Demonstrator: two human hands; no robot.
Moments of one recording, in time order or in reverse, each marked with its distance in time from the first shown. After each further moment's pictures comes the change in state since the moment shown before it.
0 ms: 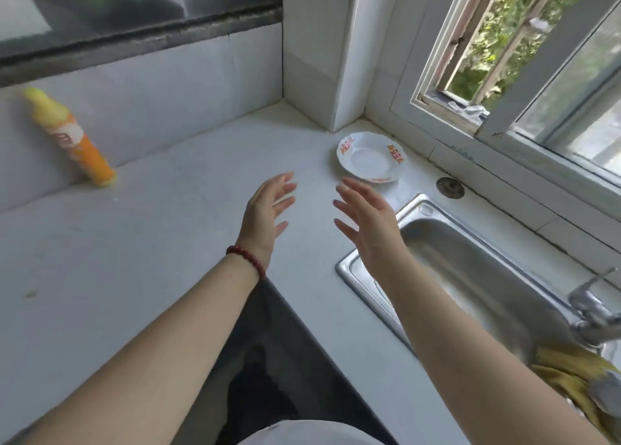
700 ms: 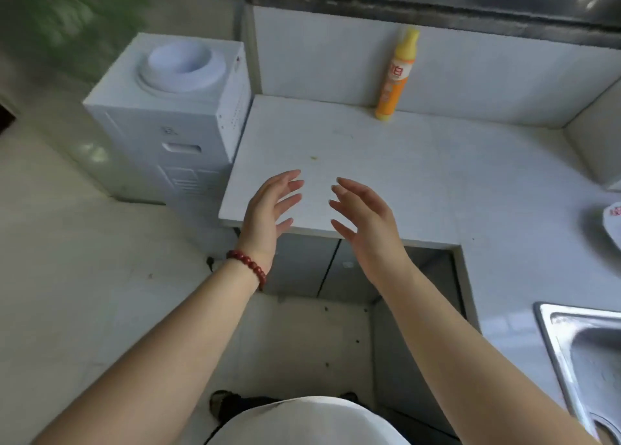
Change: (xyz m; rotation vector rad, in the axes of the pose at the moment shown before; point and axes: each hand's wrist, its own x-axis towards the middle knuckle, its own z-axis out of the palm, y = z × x) left_hand -0.273 -0.034 -0.256 -0.257 0.746 0.093; right_hand -0.217 0.117 0.236 -0.272 -0.783 0.185
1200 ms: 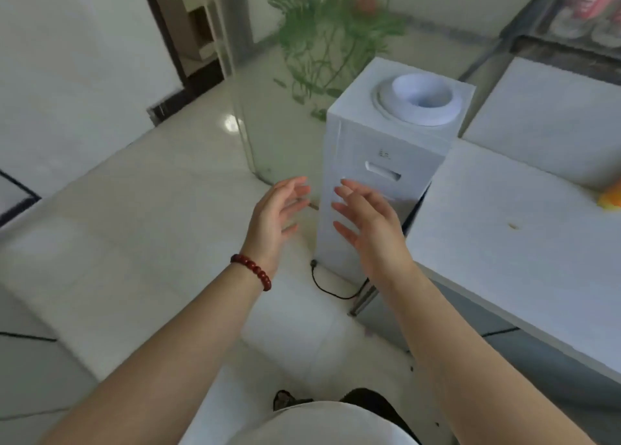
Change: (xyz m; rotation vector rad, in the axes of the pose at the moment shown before) left_hand -0.029 0.057 -0.306 -0.129 0.424 0.083; right_hand 0.001 0.059 0.320 -0.032 -0.464 0.111
